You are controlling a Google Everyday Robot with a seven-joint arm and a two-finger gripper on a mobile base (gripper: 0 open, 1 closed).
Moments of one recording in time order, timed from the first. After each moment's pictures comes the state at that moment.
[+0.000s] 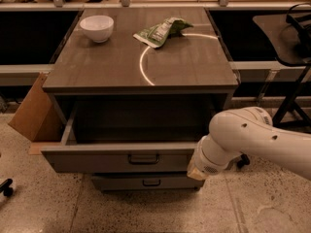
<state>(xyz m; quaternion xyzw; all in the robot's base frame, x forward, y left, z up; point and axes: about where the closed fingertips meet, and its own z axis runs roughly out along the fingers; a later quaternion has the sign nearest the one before) 0.443 -0.124 0.627 -0.61 0.78 0.06 0.13</state>
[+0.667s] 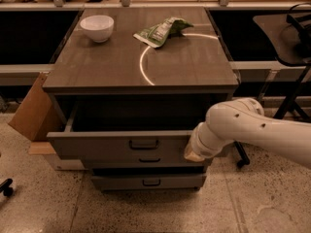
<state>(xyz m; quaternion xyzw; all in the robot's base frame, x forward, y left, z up) 0.507 -0.123 0.620 -0.63 0.76 0.03 0.17</state>
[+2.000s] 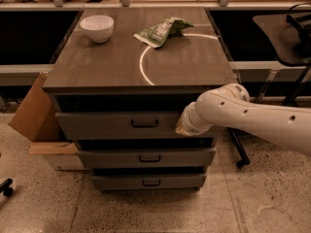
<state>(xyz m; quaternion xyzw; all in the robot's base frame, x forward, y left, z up) 0.608 -0.104 0.641 -0.62 0.74 -0.03 0.26</state>
